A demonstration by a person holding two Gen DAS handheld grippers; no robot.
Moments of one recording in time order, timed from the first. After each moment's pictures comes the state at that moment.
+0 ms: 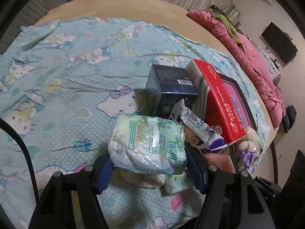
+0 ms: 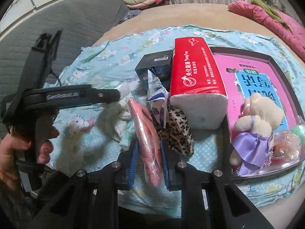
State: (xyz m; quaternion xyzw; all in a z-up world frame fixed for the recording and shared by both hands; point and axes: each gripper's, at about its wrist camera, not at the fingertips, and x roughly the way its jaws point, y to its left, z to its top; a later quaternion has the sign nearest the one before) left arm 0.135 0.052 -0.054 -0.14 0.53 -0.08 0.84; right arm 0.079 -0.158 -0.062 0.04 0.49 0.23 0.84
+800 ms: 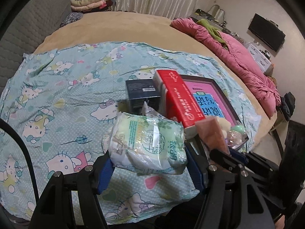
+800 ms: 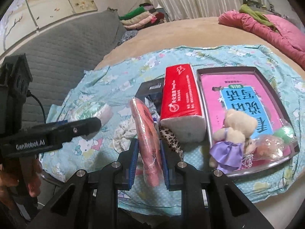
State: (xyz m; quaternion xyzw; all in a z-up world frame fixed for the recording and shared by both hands) left arm 0.076 0.003 0.017 -0.08 0.48 -0.09 0.87; right arm 0.060 -0.195 -0.013 0.08 0.43 0.21 0.87
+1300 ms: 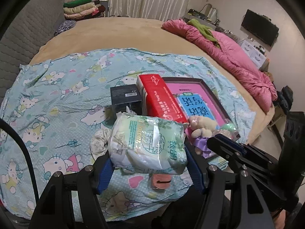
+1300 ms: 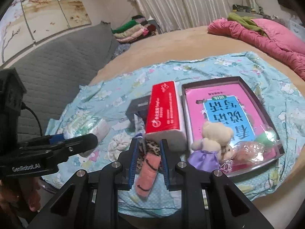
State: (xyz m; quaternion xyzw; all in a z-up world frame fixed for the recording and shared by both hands) left arm 0.066 -0.033 0.036 -0.06 0.47 -0.10 0.87; right arm 0.055 -0.228 0.006 0.10 0.41 0.19 0.89
